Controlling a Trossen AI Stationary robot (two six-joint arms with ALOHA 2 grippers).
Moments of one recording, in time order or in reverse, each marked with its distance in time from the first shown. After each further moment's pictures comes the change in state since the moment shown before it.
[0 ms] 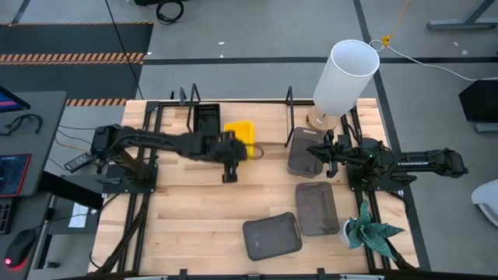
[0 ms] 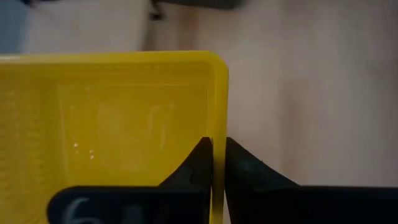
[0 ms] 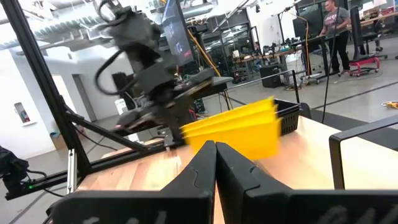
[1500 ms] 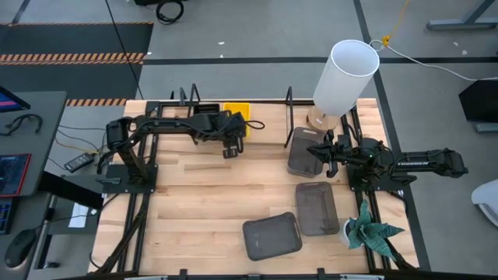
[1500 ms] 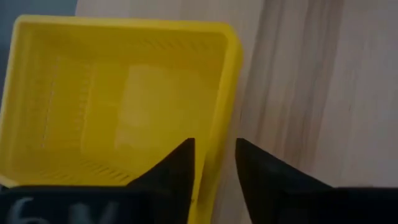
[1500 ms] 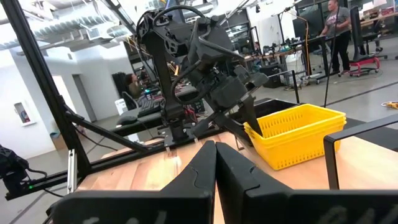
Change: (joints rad) left arm 0.269 0.128 -0.001 0.015 -0.049 0.169; right arm 0.000 0.000 0.000 0.001 0.000 0.000
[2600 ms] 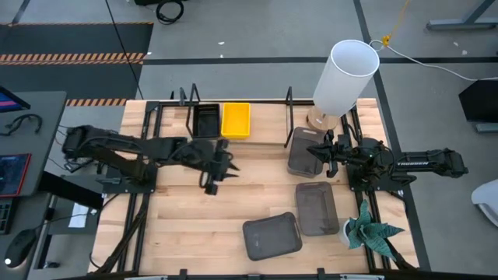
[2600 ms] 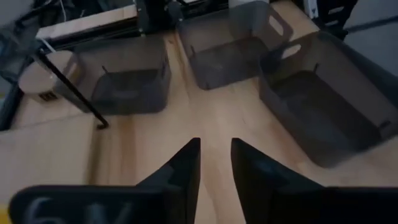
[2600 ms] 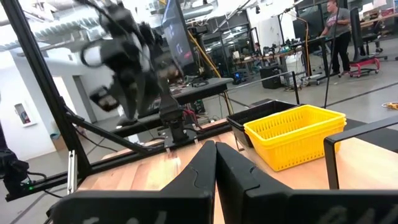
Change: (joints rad) left arm -0.362 -0.444 -0.272 0.348 0.293 -0.058; right arm 0.000 0.000 0.000 0.005 0.000 0.000
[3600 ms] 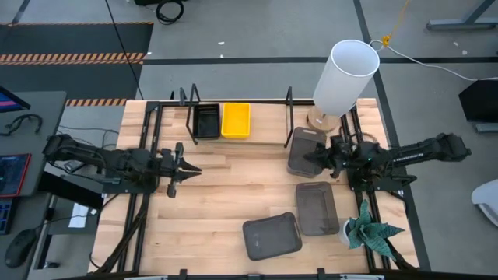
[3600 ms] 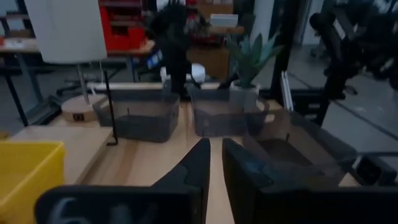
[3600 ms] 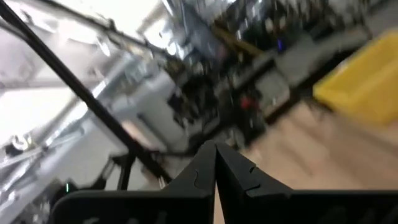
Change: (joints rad) left arm -0.126 -0.837 -0.754 0.423 -0.173 -0.229; right arm 0.155 0.265 0.010 0.313 0.031 0.463
